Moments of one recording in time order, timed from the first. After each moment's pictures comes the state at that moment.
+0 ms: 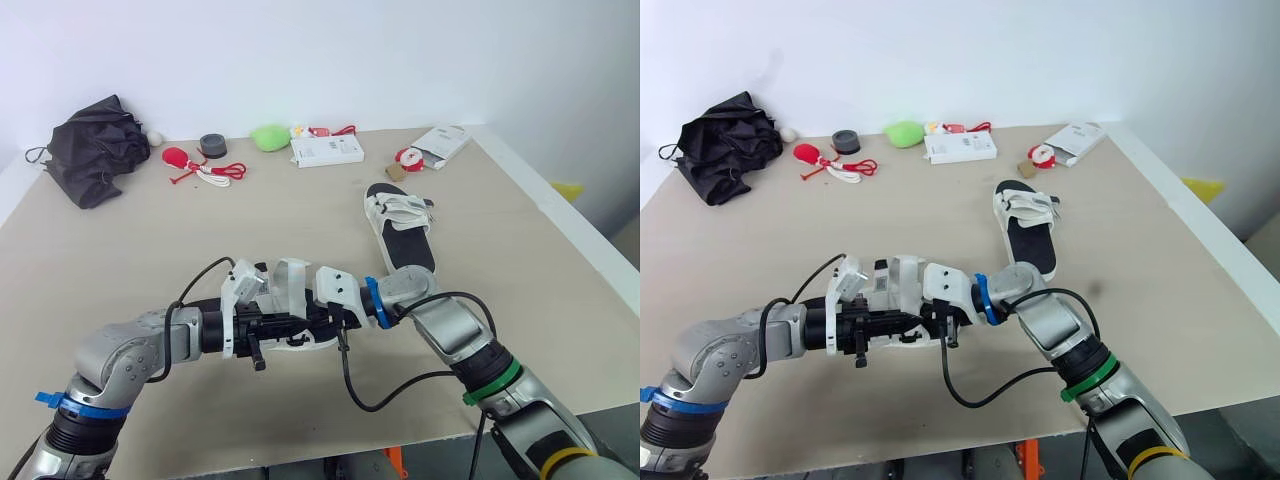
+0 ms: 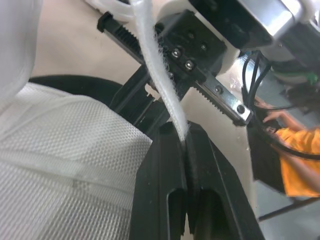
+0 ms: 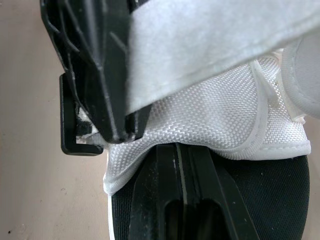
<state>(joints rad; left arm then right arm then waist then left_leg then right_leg) -0.27 0.58 -0.10 -0.38 -0.83 0.95 -0.77 -0.62 -0.46 0.50 -0.01 0.09 0.45 1.12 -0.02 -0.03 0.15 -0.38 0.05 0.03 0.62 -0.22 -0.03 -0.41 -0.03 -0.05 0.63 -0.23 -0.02</state>
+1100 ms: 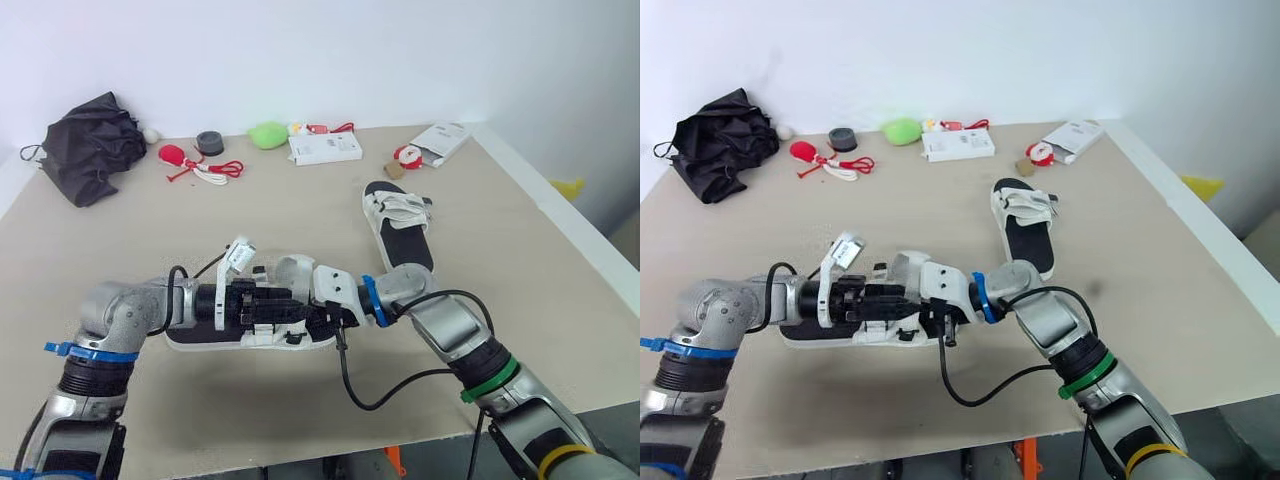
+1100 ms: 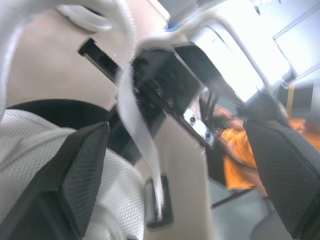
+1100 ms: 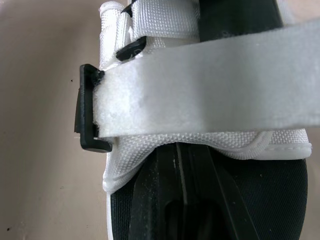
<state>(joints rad) -0.50 0.53 0.01 -0.12 -0.95 1.24 -0.87 -0.64 -0.45 0.51 -0.01 0.09 0.44 1.13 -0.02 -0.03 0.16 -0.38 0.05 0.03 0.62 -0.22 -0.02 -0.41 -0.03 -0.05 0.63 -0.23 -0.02</state>
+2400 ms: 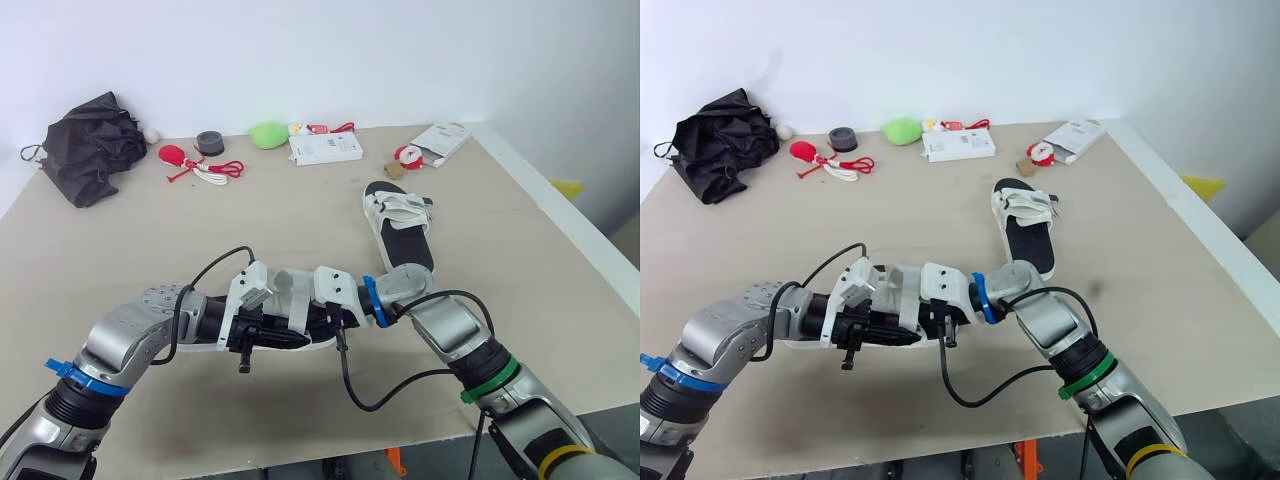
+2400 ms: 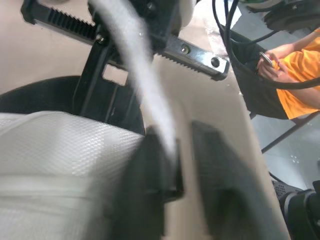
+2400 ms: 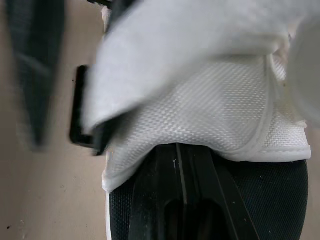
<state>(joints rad) -0.40 0.68 -0.24 -0.29 -0.64 0.80 -1.08 -0.64 -0.45 0.51 -0.01 0.09 0.44 1.13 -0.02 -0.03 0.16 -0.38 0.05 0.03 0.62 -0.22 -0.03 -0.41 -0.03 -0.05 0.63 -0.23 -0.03</state>
